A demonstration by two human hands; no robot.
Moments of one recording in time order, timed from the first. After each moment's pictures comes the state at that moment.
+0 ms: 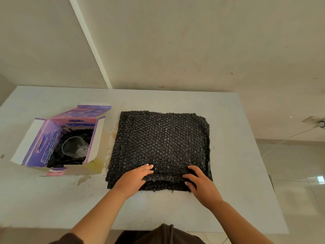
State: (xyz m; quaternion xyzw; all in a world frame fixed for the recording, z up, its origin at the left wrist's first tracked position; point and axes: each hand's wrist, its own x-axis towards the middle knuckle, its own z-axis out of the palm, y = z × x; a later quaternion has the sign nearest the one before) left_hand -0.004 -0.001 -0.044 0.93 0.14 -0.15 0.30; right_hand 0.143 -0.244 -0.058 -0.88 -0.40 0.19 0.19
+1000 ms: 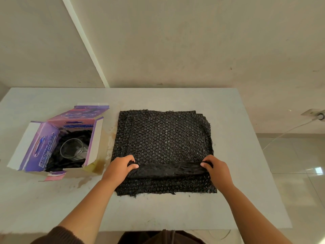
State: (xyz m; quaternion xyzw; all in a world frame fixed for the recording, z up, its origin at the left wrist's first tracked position) left_hand -0.001 0.048 -0.032 0.91 0.30 -0.09 0.27; right_hand 0.186 -0.240 -0.032 -0.91 -0.18 0.21 0.32
